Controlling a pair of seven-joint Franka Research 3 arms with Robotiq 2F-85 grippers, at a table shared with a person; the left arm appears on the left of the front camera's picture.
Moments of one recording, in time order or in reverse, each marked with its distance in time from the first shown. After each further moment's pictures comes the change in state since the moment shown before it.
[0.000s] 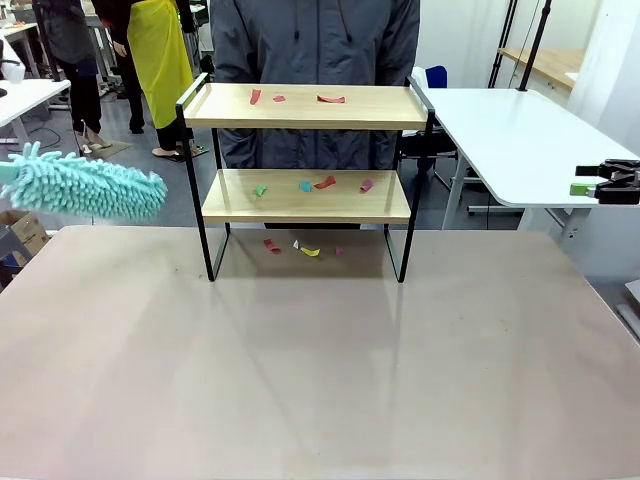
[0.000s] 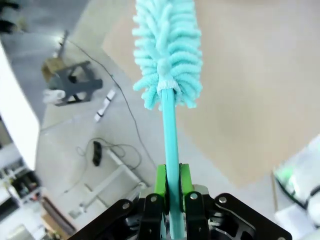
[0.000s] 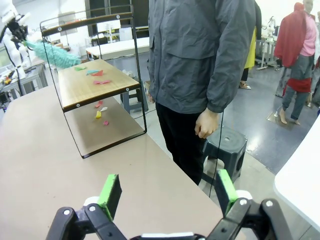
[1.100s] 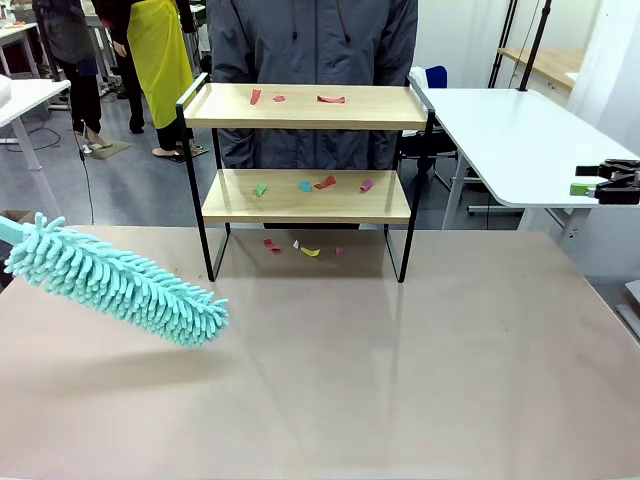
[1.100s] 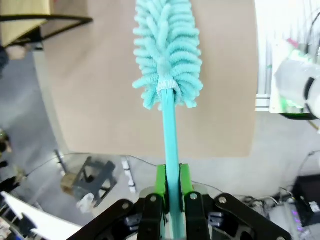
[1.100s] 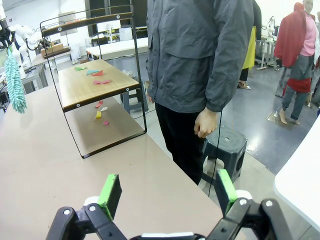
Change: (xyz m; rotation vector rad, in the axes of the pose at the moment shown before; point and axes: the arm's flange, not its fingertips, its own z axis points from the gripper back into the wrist) left arm -0.012 -0.060 0.029 -0.184 -0.147 -0.769; right arm 0.000 0.000 0.000 0.000 0.000 0.000
